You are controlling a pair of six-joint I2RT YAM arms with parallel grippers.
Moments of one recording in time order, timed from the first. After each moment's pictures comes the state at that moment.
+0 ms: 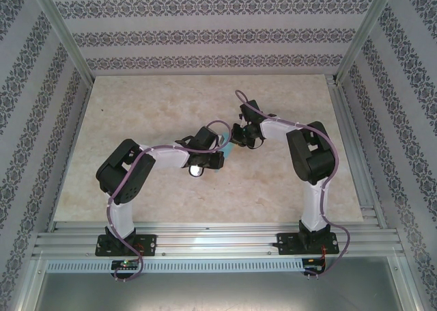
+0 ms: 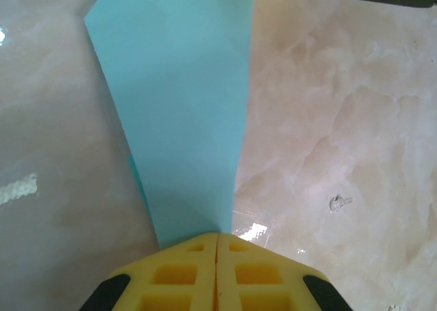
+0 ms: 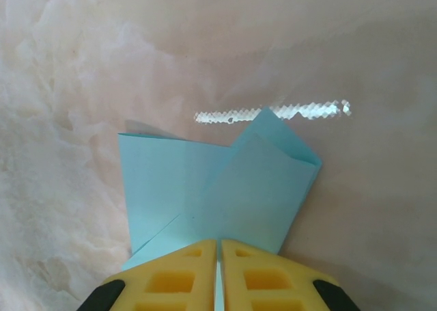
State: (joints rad) left arm -0.70 1.91 1.06 -0.14 0.25 -0.50; right arm 0.40 2.05 1.31 -0.37 -0.34 0.63
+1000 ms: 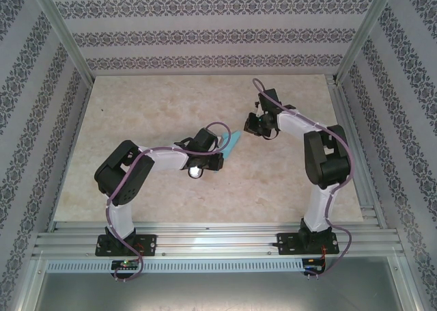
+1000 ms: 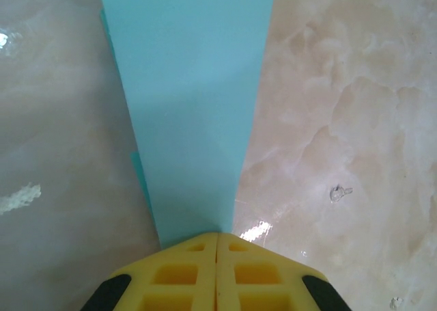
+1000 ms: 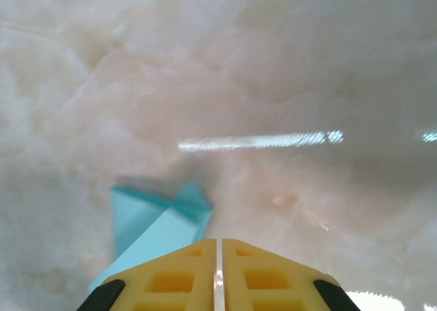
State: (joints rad) left arm -0.70 1.89 1.03 -0.12 0.24 -0.50; right arm 0.29 1.90 1.30 -0.45 -0.32 0.53
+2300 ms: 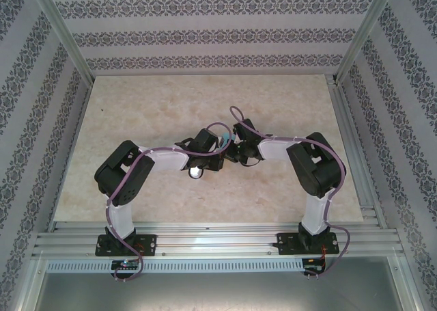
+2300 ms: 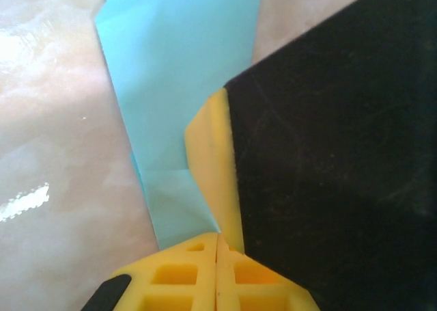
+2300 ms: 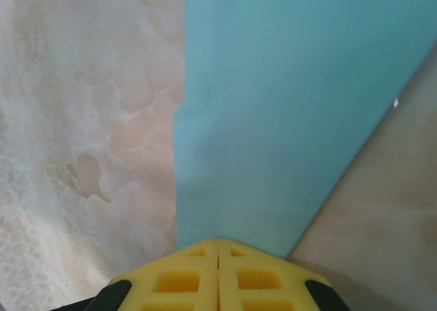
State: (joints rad) left arm -0.71 1.89 1.03 -0.12 0.22 -0.49; right arm 0.53 1.90 1.00 -0.10 -0.36 0.79
